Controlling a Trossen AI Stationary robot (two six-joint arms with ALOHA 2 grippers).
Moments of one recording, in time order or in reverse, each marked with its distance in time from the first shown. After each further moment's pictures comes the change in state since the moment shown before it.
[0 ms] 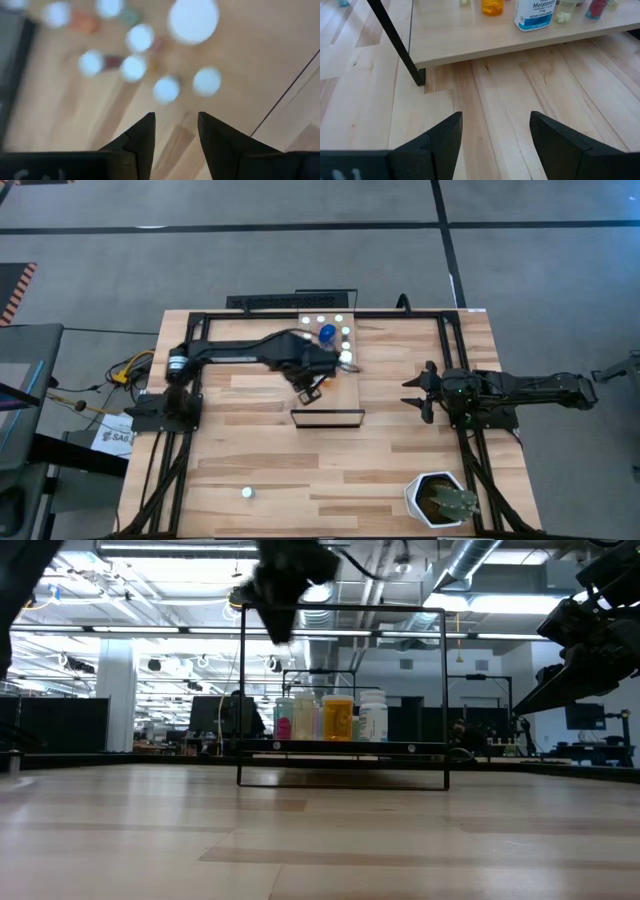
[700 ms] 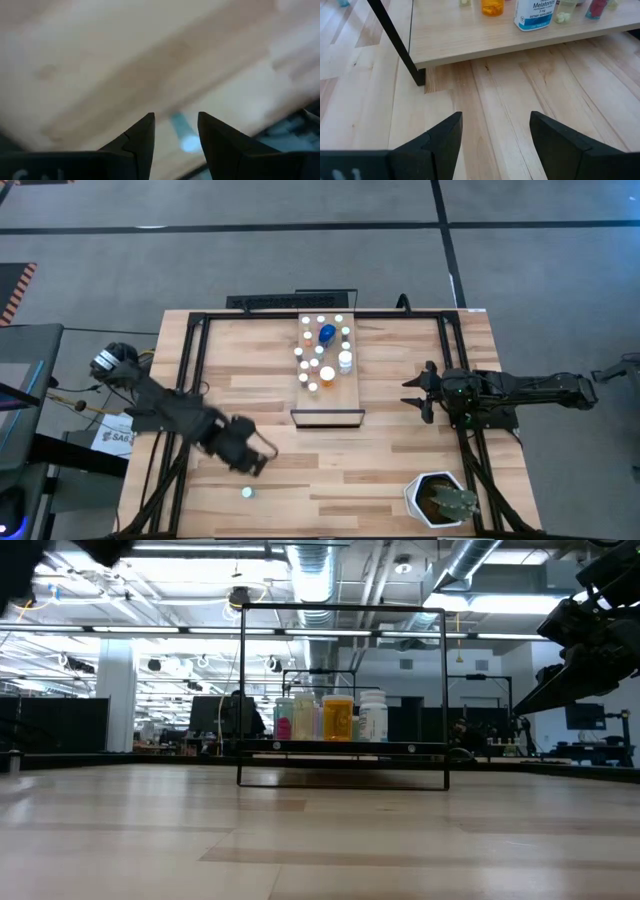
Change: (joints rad) left arm -0.593 -0.601 -0.871 0.403 0.247 -1.184; right arm 0.000 0.000 0.000 0.000 0.000 0.000
